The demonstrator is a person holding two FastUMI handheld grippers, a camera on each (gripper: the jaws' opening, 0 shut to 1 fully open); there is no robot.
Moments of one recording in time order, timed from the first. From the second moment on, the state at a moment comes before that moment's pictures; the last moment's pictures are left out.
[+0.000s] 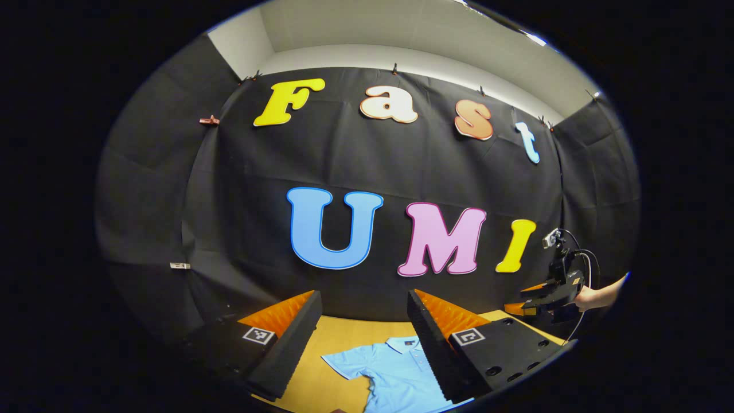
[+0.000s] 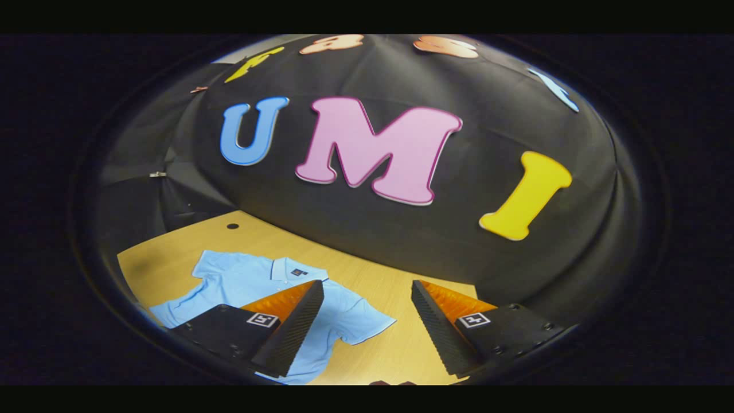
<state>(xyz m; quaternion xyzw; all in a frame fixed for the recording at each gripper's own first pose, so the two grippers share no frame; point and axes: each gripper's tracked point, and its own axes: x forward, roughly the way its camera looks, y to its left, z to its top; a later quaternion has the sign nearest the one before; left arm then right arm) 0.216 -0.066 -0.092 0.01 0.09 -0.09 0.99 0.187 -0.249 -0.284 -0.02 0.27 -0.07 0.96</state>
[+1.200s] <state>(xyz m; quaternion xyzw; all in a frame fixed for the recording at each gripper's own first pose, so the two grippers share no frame) 0.314 -0.119 -0.201 0.04 0.21 -0.07 0.98 0.222 -0.288 -0.586 0.12 0.48 -0.05 0.87</state>
